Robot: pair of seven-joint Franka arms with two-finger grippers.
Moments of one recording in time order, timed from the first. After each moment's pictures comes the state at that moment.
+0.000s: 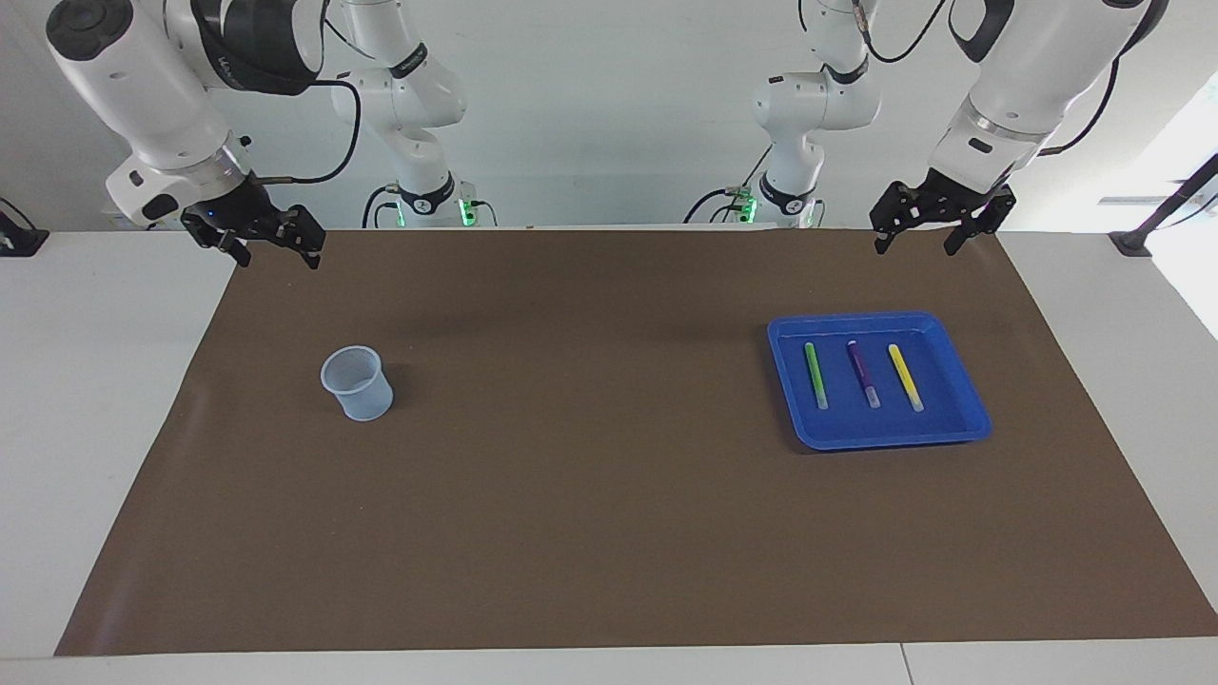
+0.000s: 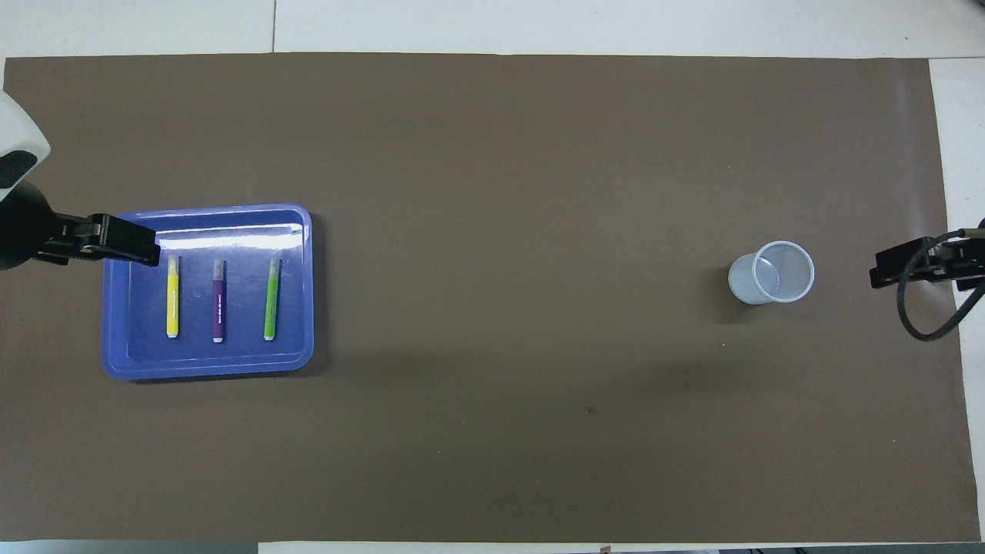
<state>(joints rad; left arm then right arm) -0.06 -0.05 -0.09 -1.61 -0.02 1.53 -0.04 0.01 -0.07 -0.10 -1.76 -0.02 1.57 -0.03</state>
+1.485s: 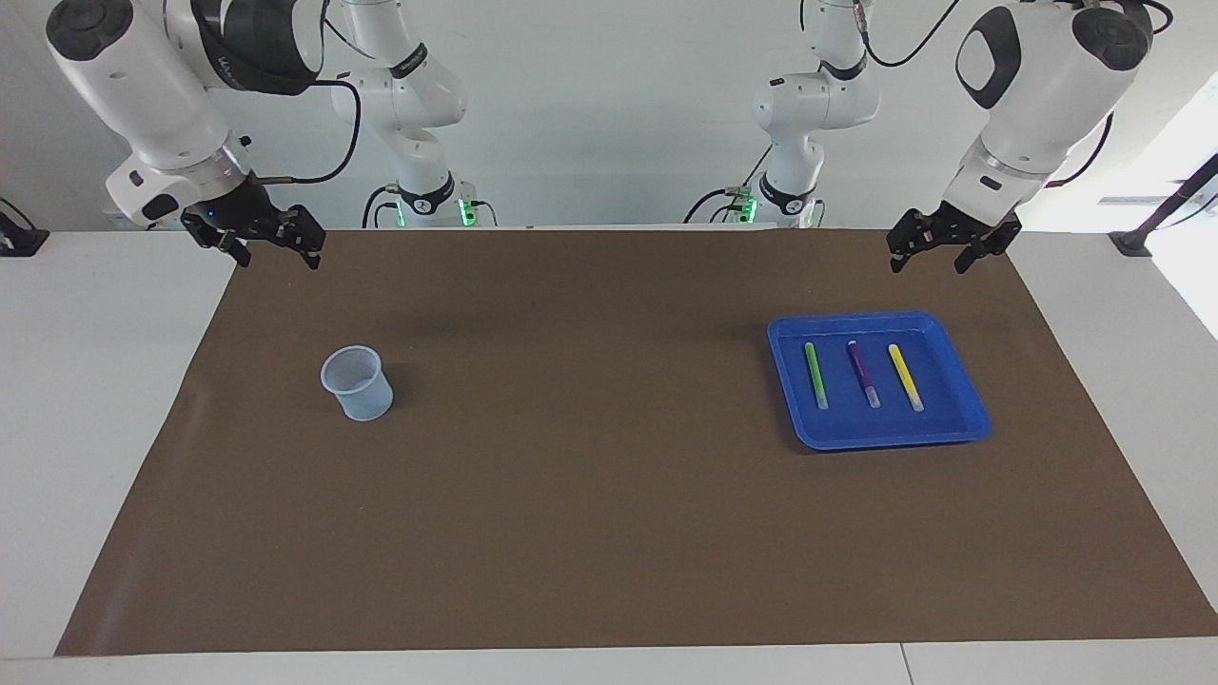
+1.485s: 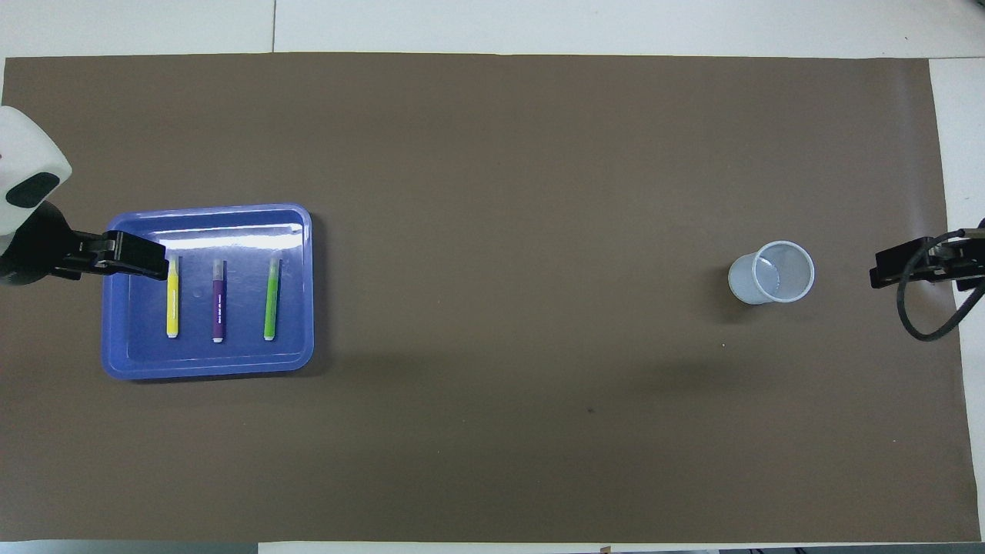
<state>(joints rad) 0.08 -0.13 -0.07 -1.89 -0.02 1.69 0.12 0.01 -0.07 -0.10 -1.76 -0.02 1.57 -0.03</state>
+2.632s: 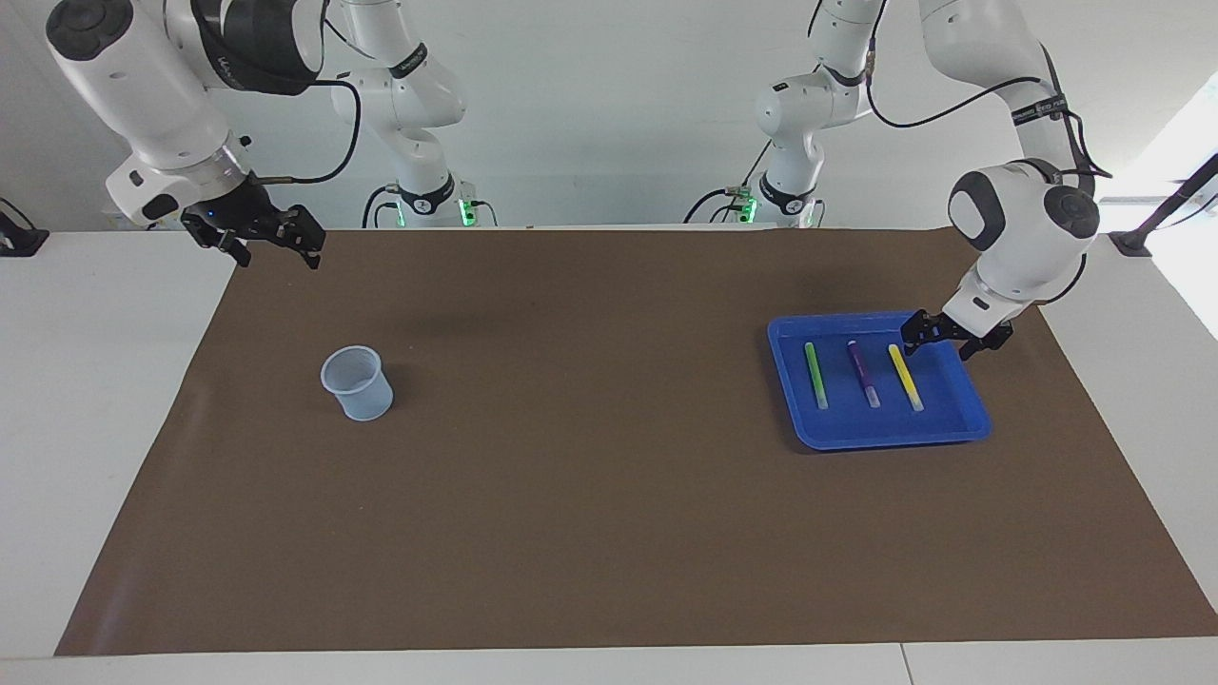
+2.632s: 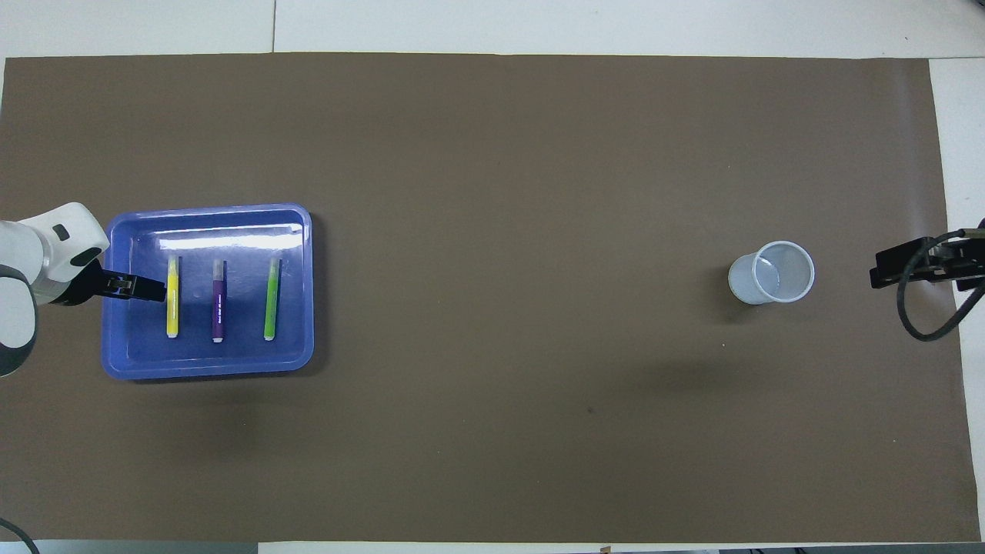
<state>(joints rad) 0.21 0.09 -0.08 -2.16 0.02 2.20 0.33 0.01 -0.07 -0.10 -1.76 -0.02 1.57 -0.03</state>
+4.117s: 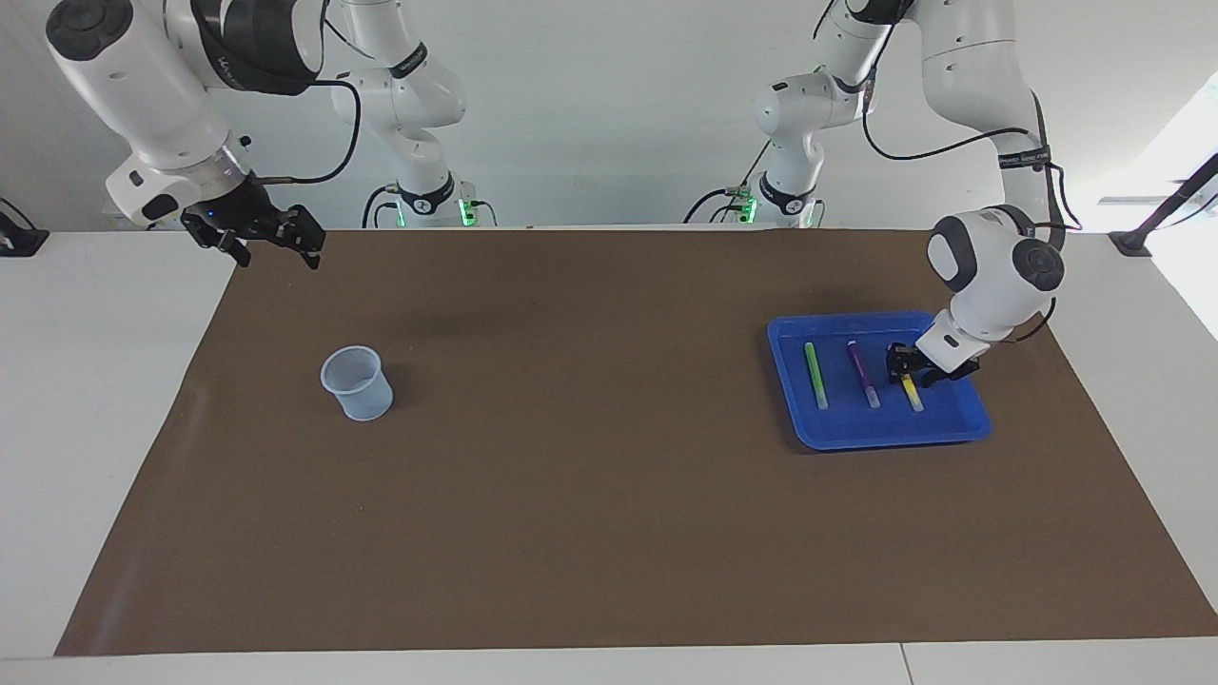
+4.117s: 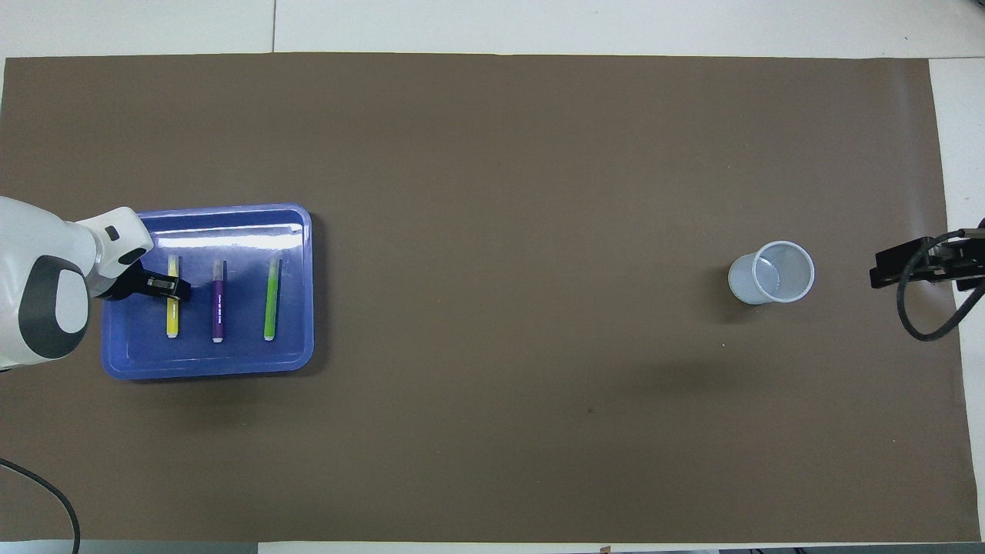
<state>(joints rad) 0.19 0.21 -0.08 -2.15 0.02 2.27 0.33 0.01 -0.07 -0.10 -1.76 -0.02 1.57 -0.03</state>
